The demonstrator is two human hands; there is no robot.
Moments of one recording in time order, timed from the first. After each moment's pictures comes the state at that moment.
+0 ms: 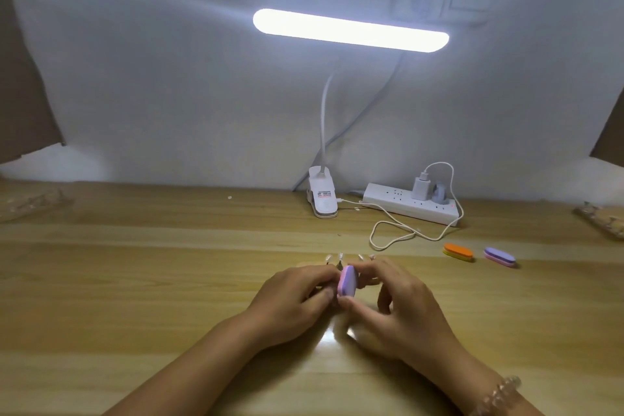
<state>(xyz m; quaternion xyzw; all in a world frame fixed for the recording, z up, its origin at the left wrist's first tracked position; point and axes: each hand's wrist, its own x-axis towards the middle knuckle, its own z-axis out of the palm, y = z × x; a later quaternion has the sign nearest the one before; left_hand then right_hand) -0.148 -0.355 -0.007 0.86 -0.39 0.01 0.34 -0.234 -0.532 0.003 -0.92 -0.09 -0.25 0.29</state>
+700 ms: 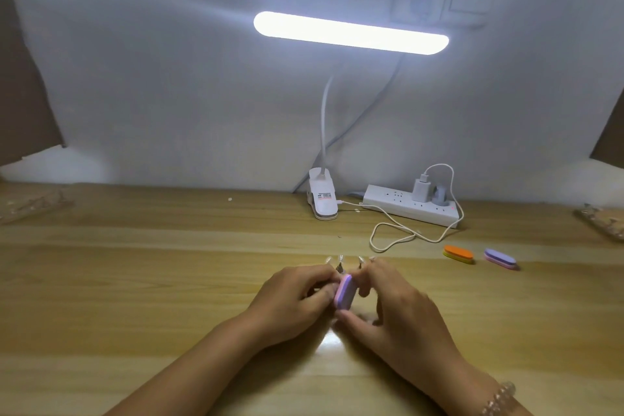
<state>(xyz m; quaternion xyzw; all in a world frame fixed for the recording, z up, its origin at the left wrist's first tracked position) -0.148 -0.355 -0.004 0.84 -0.38 0.00 0.38 -0.236 -0.529 -0.002 -0.94 -0.07 -0.26 0.20</state>
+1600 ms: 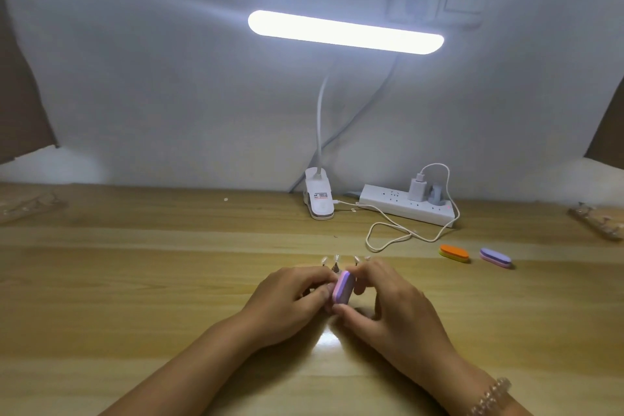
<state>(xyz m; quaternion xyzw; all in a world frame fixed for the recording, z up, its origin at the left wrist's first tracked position) -0.147 -0.355 -0.003 0.85 -0.38 0.00 0.37 -0.234 -0.531 0.001 -0.94 -0.06 -0.24 0.23</state>
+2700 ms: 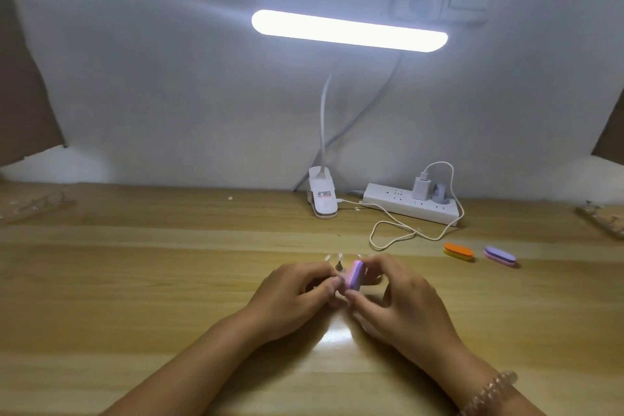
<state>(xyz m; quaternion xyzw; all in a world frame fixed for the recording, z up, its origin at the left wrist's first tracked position) -0.147 -0.353 -0.004 0.83 -0.38 -0.01 0.40 -0.229 -0.536 0.000 -0.93 -0.04 -0.26 0.27</state>
